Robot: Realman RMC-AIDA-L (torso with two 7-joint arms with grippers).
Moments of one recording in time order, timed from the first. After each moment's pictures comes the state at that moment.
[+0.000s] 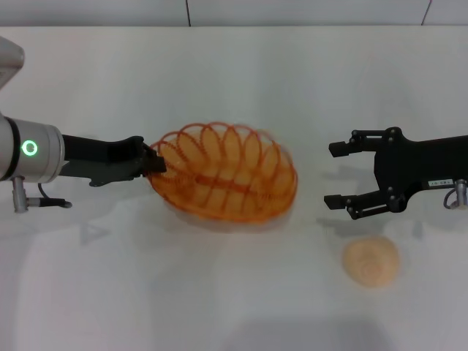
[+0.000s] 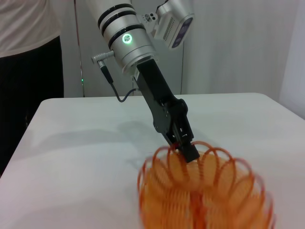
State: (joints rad) left arm -0.39 -2.08 1.20 1.17 2.24 1.29 -3.01; right arm 0.54 2.01 -1.04 -0.78 -1.87 -1.52 1.21
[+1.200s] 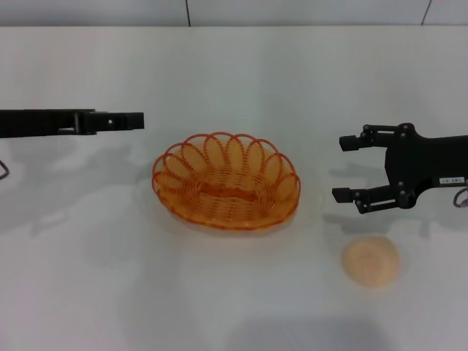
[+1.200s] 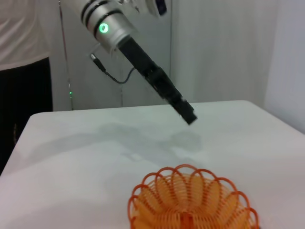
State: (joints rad) left arm -0.38 -2.08 0.90 1.19 2.11 1.44 -2.34; right arm 0.50 2.01 -1.03 -0.80 -1.83 -1.53 1.24
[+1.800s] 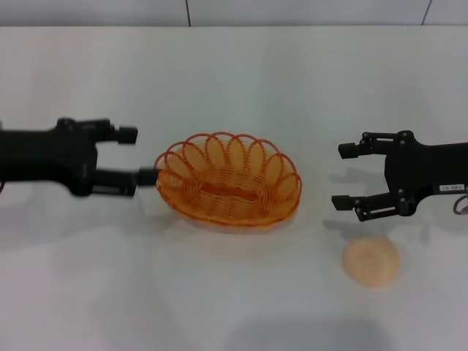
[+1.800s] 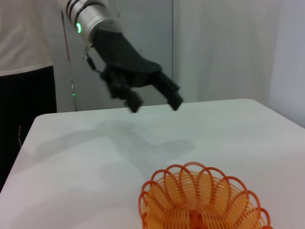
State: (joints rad) left arm -0.39 -2.04 0.82 1.09 1.98 1.73 -1.68; right arm 0.50 2.01 -1.03 -0.79 -1.83 -1.54 1.24
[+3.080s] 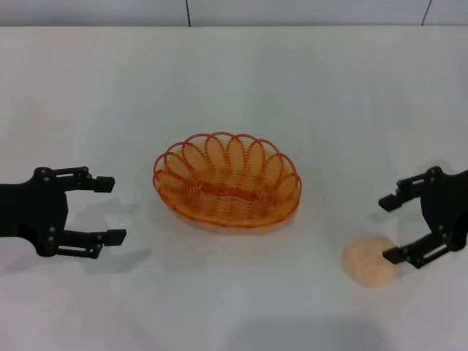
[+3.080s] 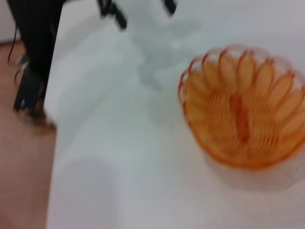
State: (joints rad) left arm -0.37 -1.97 0.74 0.88 2.08 1.80 -1.28; right arm 0.52 2.01 -1.10 -1.15 -2.23 -1.74 1.66
